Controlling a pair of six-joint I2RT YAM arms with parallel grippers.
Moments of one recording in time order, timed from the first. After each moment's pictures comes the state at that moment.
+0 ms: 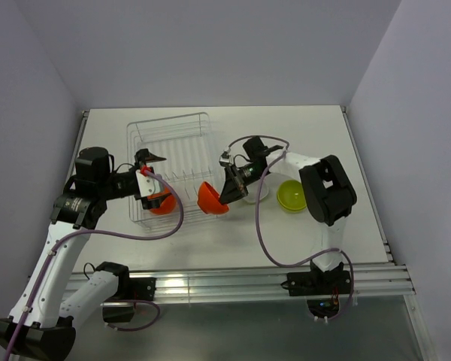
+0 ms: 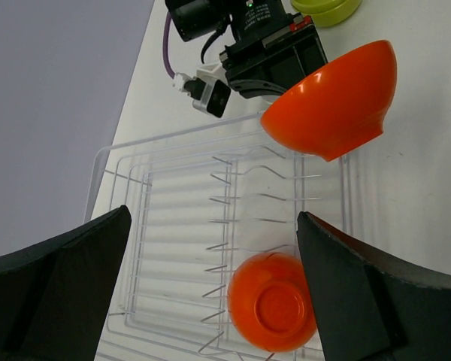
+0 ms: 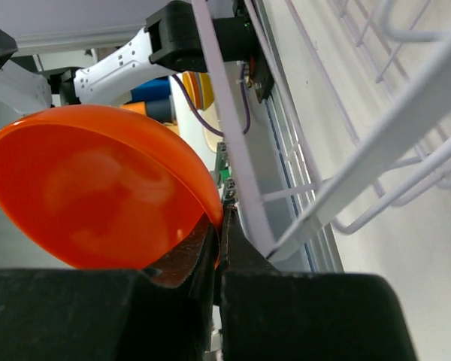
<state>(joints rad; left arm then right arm) -0.24 0.86 1.01 -0.61 0.83 0.95 0.45 1.96 1.26 -0.58 -1.35 0.25</state>
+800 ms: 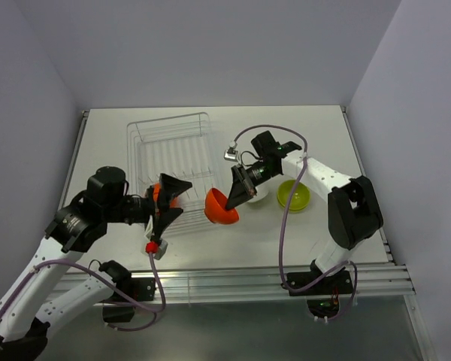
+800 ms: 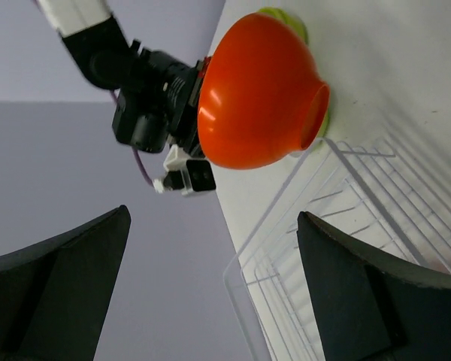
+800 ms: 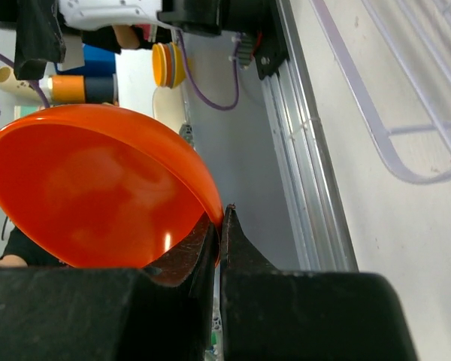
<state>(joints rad) -0.57 0.75 1.02 -0.74 0.78 1.62 0.46 1.67 1.24 -0.81 -1.27 0.04</state>
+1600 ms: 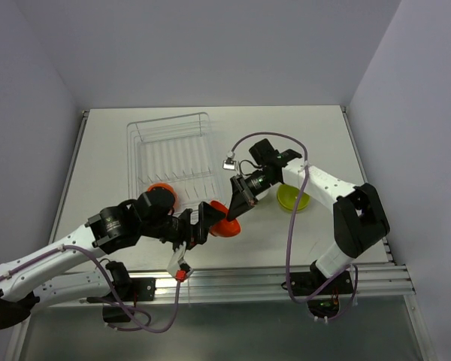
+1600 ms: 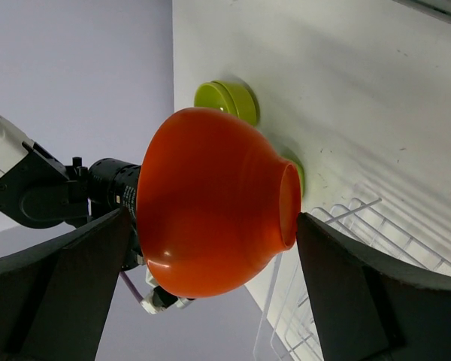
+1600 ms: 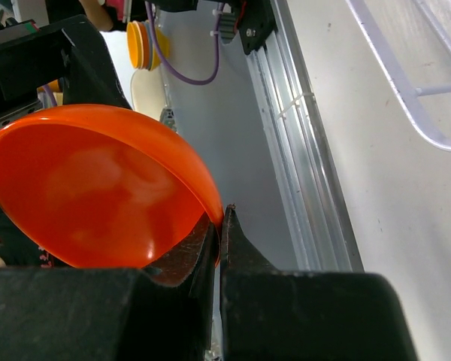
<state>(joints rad) -1.05 0.89 0.90 -0.61 0.47 1.75 0.52 1.59 1.14 -0.81 -1.18 0.04</state>
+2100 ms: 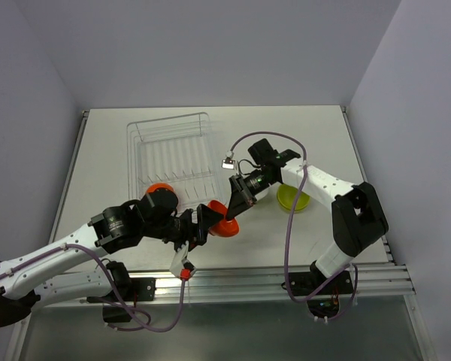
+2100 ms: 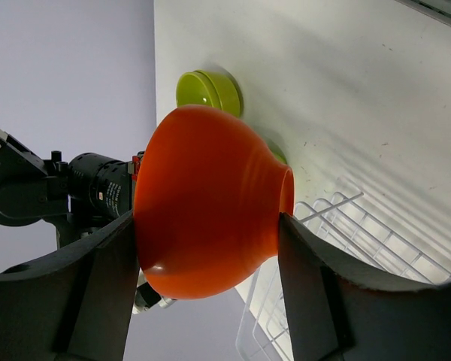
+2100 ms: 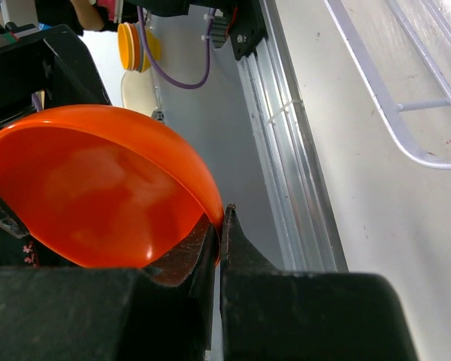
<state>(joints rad) -1.07 0.91 0.90 -0.62 0.41 1.70 0.53 1.60 1.14 -0.78 -1.17 0.03</state>
